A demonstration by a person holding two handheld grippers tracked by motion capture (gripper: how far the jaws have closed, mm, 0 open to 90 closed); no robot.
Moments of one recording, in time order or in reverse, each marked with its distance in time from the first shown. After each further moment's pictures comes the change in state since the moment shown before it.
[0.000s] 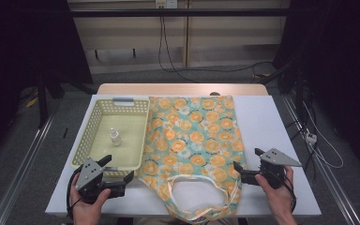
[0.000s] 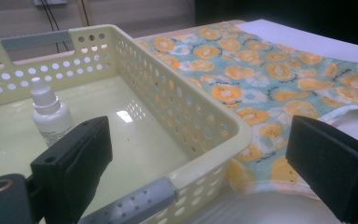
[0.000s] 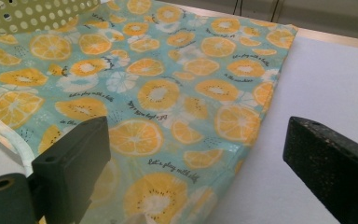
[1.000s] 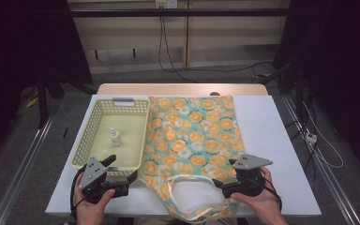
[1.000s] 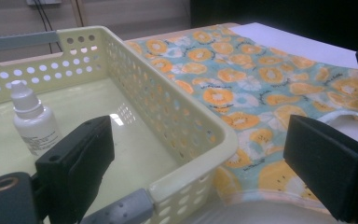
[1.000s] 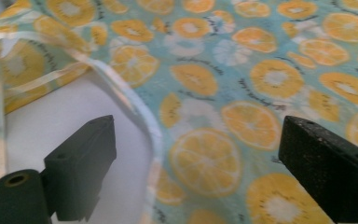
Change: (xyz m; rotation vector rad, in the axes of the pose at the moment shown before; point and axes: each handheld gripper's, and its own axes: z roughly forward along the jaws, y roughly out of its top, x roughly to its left) left arm -0.007 0.001 0.006 -0.009 -0.020 -0.013; right arm 0.057 0.017 0.010 0.199 0.254 -0.157
